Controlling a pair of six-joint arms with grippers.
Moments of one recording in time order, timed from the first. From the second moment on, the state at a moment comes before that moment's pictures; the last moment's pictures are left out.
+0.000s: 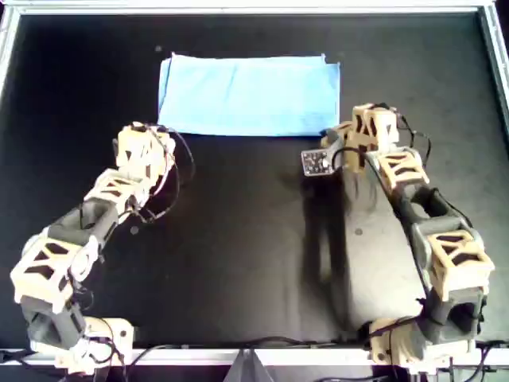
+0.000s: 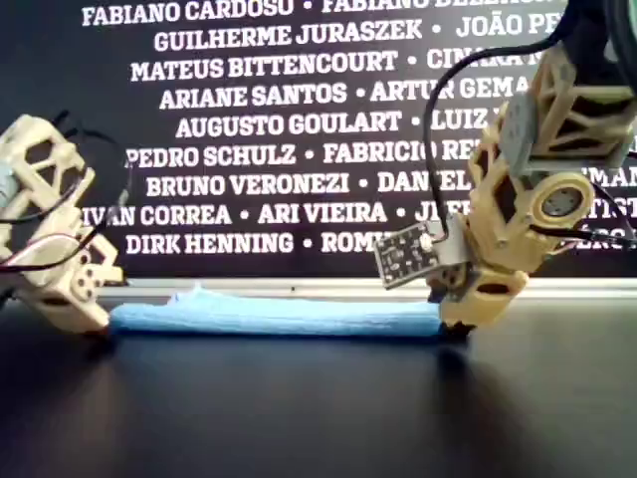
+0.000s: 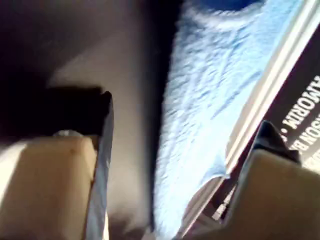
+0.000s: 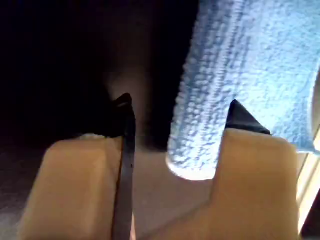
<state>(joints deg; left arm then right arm) -14.7 62.7 97.7 -1.4 2.5 -3.3 12.4 52.3 74.9 25.5 -13.4 -1.1</state>
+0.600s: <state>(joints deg) -14.9 58.0 91.1 -1.4 2.5 2.4 12.0 50.4 71.2 25.5 -13.4 -1.1</state>
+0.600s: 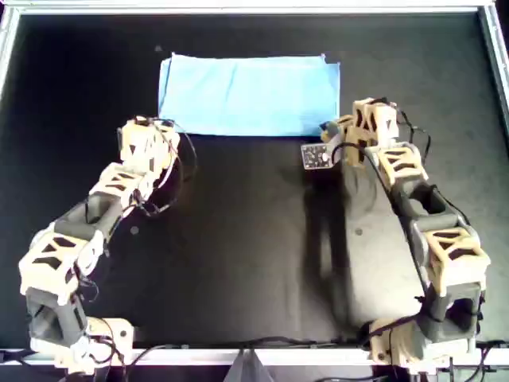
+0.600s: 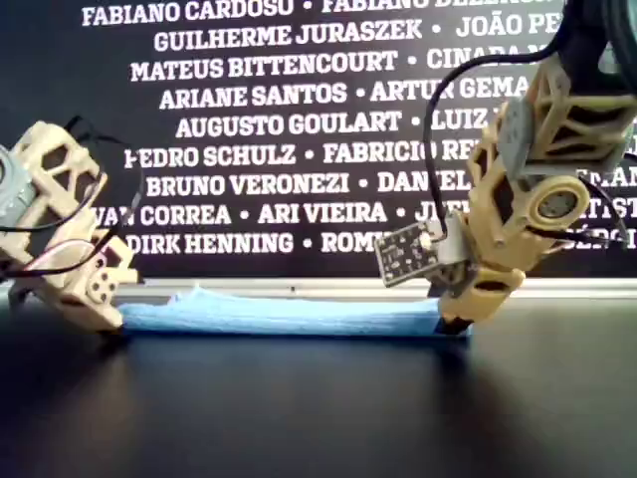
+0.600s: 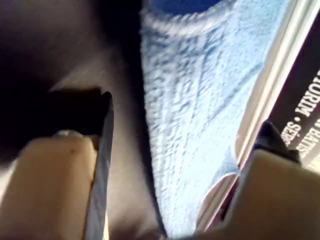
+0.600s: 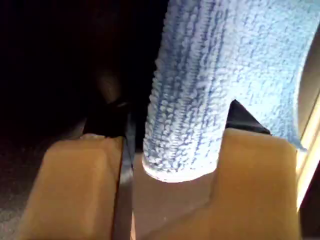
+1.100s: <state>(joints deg) -14.9 54.4 85.6 -1.4 2.5 2.4 12.0 47.1 66.6 25.5 -13.4 -1.1</state>
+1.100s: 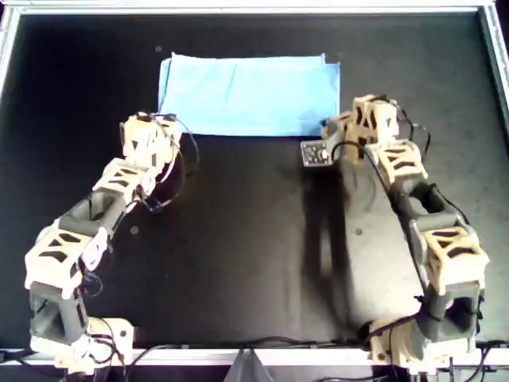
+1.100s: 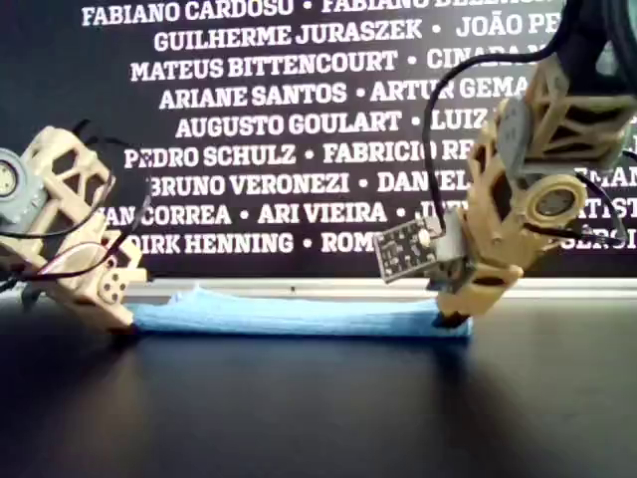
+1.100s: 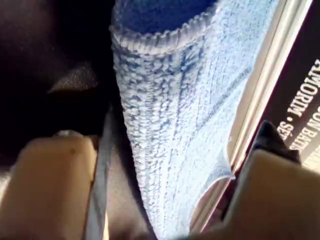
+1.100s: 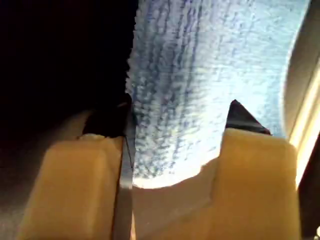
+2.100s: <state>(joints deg) -14.9 50.5 80.6 -1.4 2.4 2.4 12.0 45.4 65.3 25.6 -13.4 -1.1</state>
